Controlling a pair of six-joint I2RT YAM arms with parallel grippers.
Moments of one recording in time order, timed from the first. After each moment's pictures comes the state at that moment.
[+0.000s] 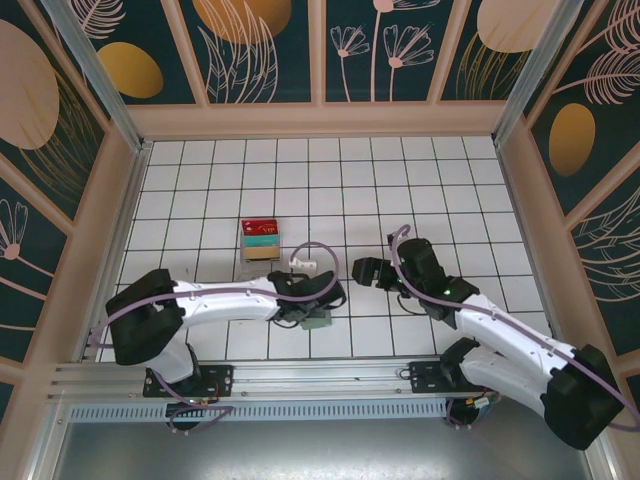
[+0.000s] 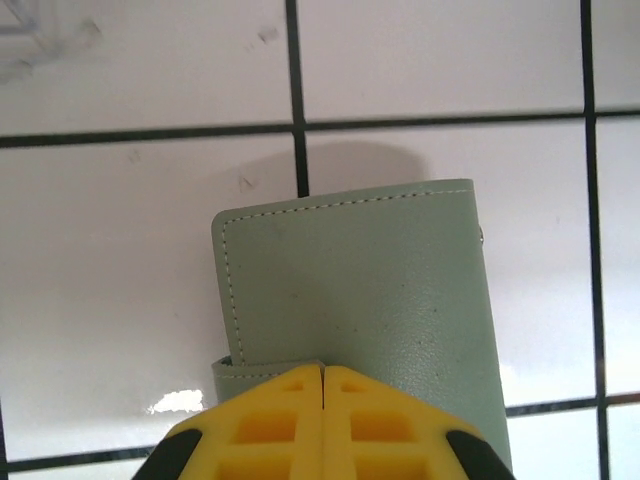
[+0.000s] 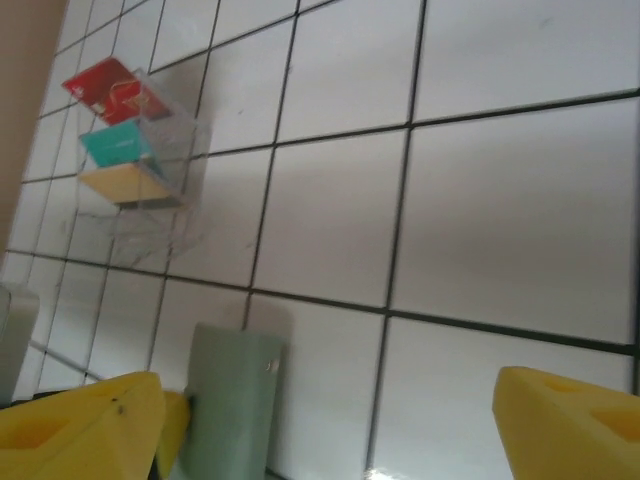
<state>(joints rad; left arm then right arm) -1.16 1.59 0.92 -0.58 -0.32 -1.11 0.66 0.95 0.47 -0.18 -0.17 0.71</state>
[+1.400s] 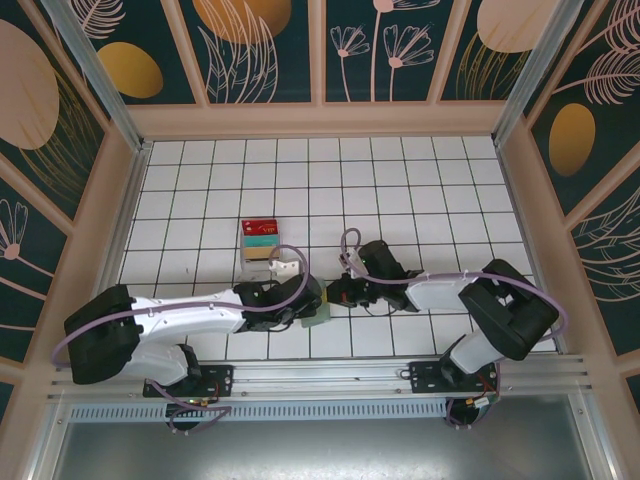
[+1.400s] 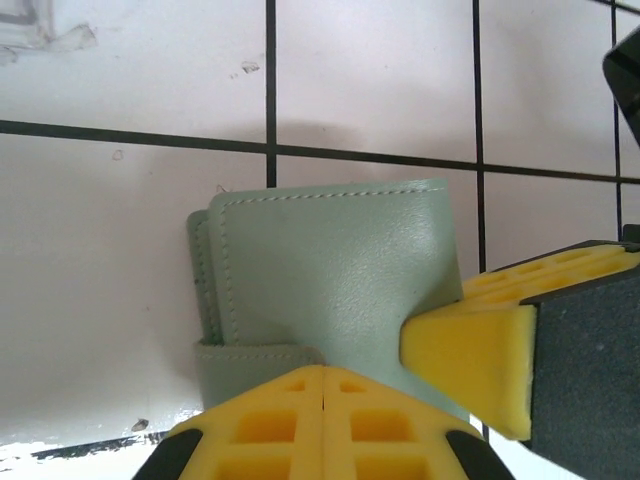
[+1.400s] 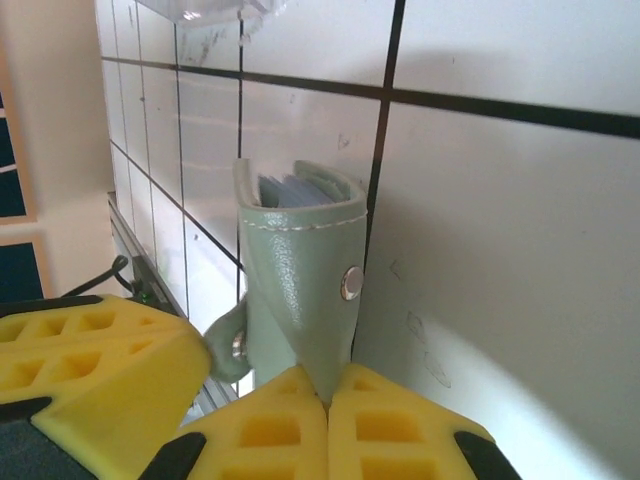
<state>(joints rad) -1.14 1.36 0.71 -0.35 -0.29 -1.19 0.74 1.50 0.48 0.27 -0.62 0.89</state>
